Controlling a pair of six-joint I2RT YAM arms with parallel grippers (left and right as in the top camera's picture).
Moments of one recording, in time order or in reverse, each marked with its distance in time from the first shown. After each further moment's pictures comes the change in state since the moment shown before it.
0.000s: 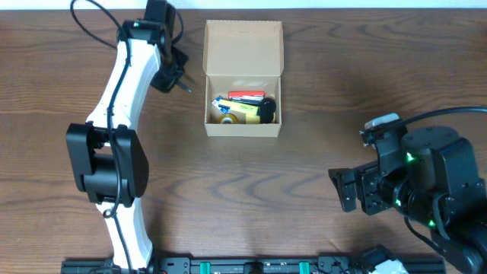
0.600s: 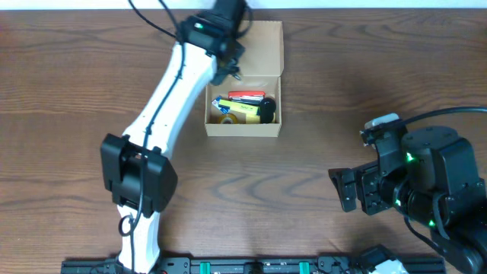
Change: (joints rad) left arm -0.309 0.000 0.154 -0.001 -0.108 -0.251; right arm 0.000 0.000 0.000 0.000 0.000 0.000
